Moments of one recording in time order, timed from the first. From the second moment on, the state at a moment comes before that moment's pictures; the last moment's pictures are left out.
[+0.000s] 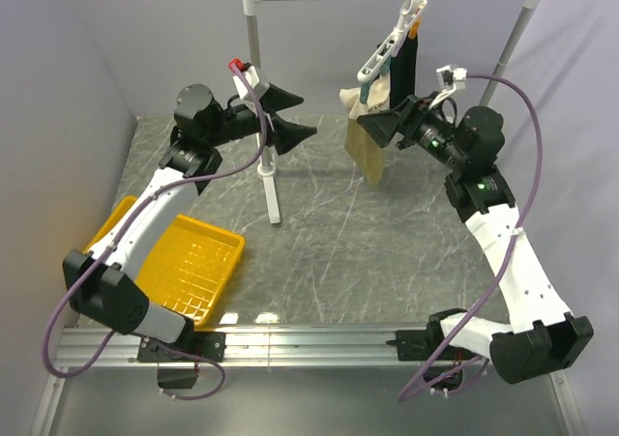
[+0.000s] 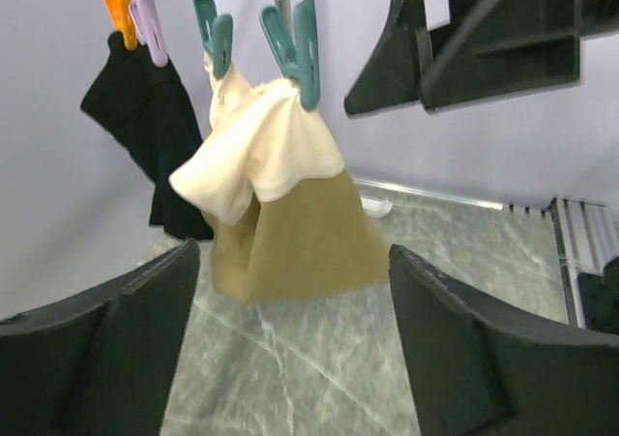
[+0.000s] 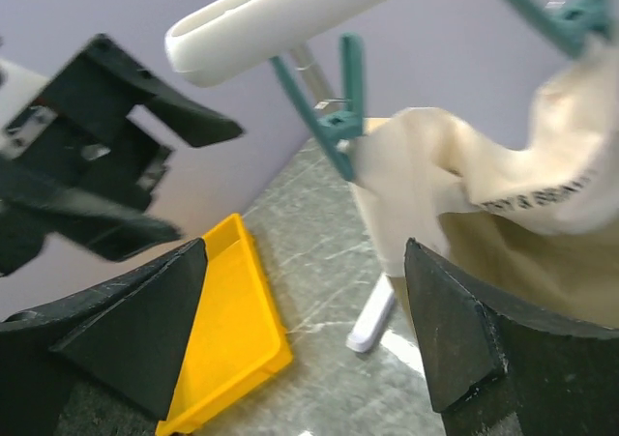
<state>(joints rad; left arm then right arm) -0.41 1.46 1.43 0.25 0.81 -0.09 0.23 1.16 1.27 -0.01 -0.53 0.55</state>
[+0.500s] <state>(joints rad) -0.41 1.34 1.55 -0.42 0.55 -0.03 -0.01 0.98 1.30 -0.40 -0.57 0.33</state>
